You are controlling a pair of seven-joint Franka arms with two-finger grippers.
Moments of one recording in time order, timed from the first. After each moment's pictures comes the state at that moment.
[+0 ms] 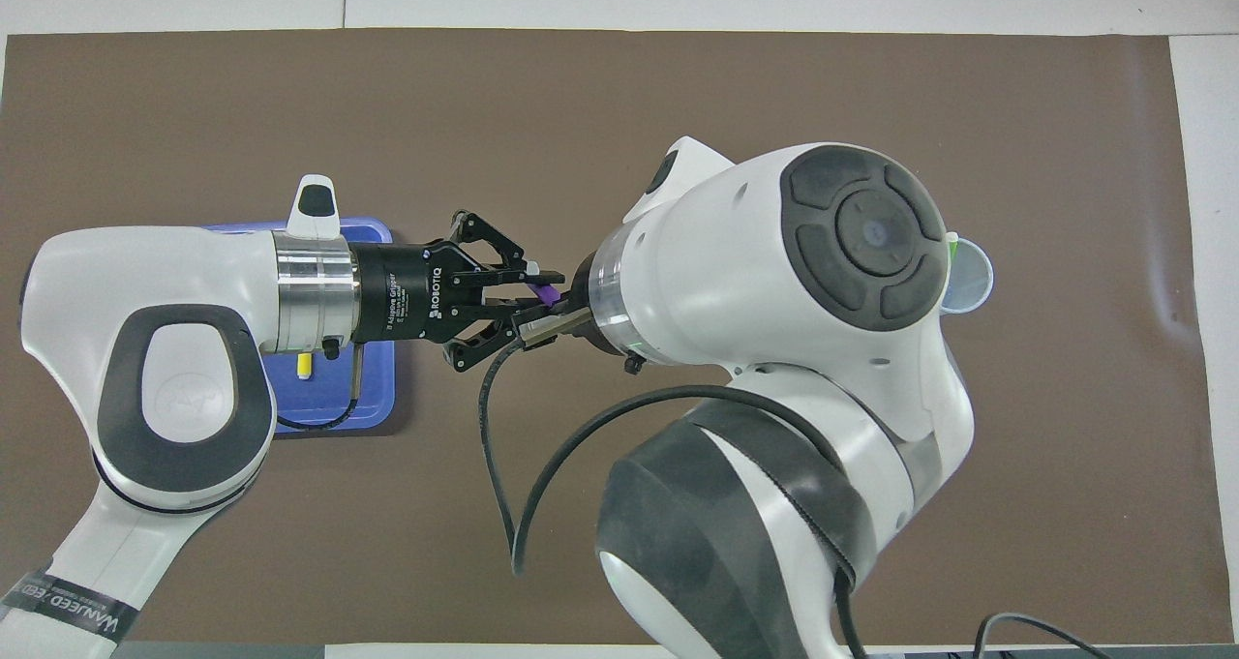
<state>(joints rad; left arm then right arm) -0.15 -0.06 -0.26 -2.07 -1.17 2.15 -0.94 0.19 0.17 0.46 -1.57 0.23 1.98 0.25</state>
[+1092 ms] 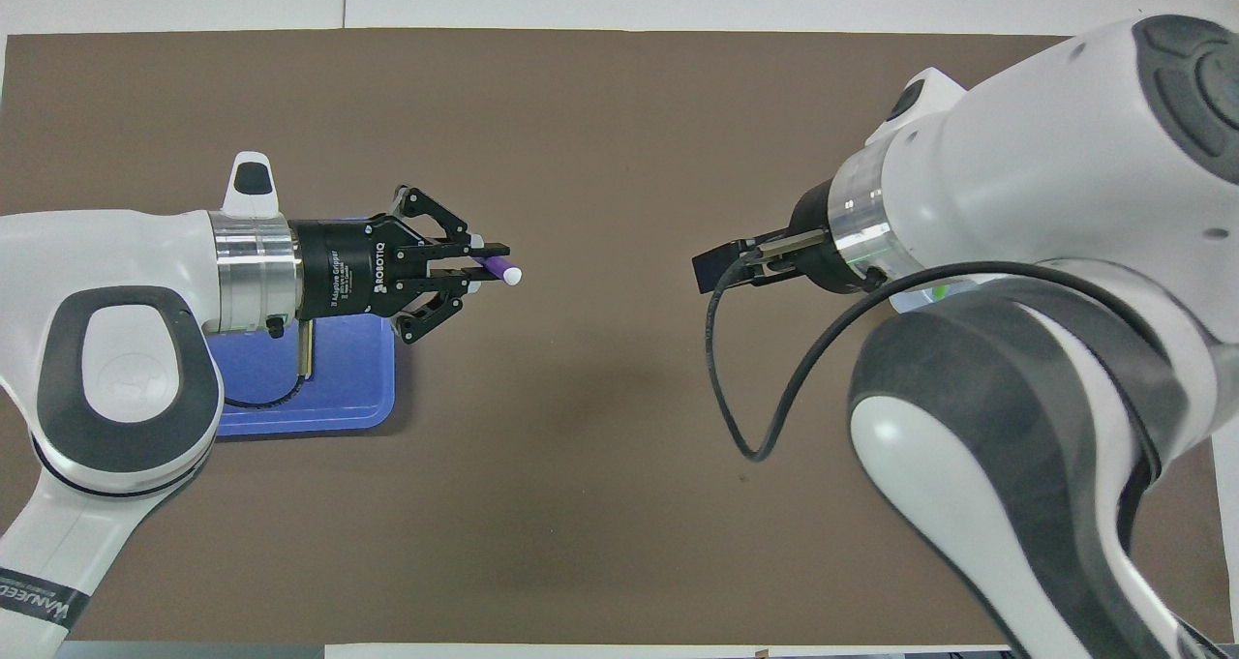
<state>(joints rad) -0.08 -0.06 -0.24 -2.06 -1.06 2.17 -0.90 -0.08 0.08 0.45 -1.62 0.23 1.79 0.10</state>
